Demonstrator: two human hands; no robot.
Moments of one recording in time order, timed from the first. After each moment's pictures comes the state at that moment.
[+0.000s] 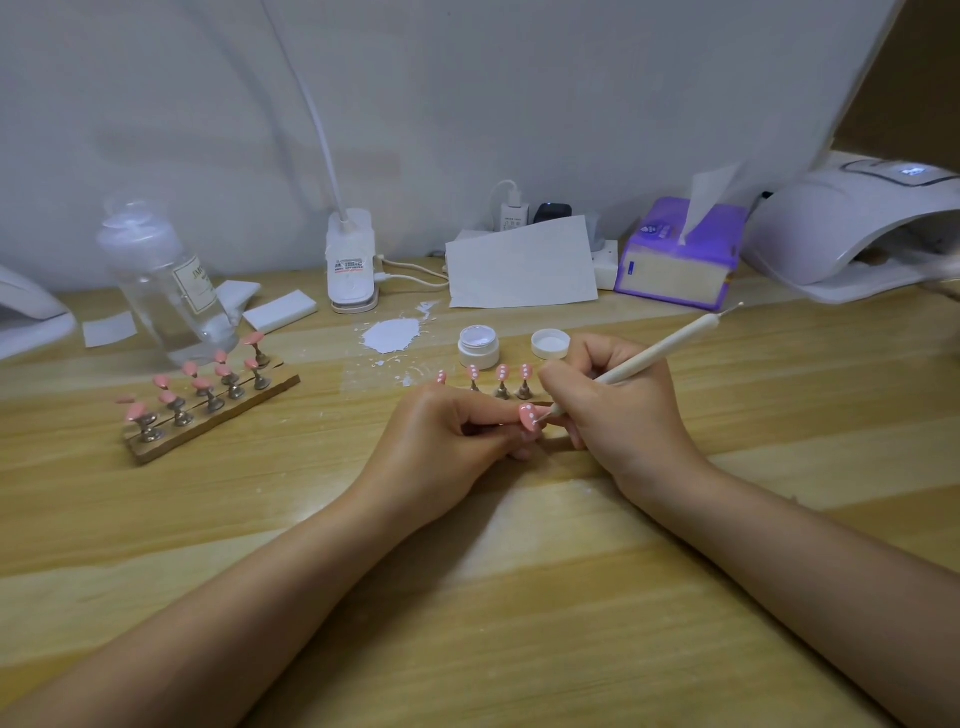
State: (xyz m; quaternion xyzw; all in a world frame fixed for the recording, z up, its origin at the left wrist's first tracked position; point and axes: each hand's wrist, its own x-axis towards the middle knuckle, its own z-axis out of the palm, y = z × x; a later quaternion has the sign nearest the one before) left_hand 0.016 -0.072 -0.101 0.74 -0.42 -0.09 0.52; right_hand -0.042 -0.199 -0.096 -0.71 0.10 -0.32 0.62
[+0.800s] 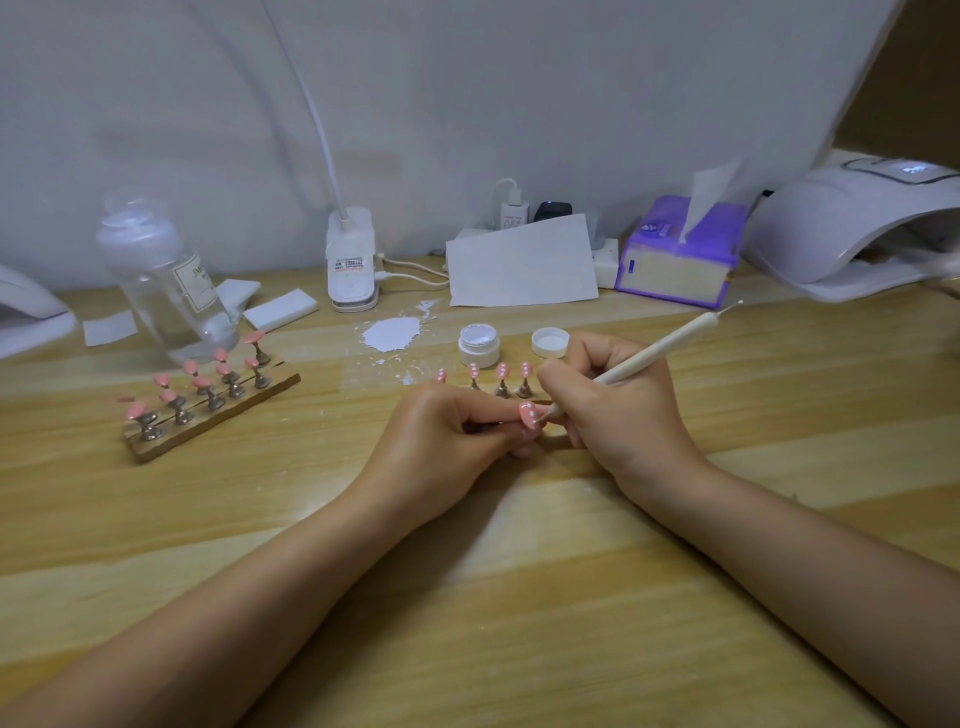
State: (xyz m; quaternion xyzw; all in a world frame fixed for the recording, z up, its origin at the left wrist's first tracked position) left_hand 0.015 -0.072 -0.099 0.74 -0.41 -0.09 0.52; right_hand -0.042 -0.199 -0.097 -0.73 0.11 -0.32 0.60
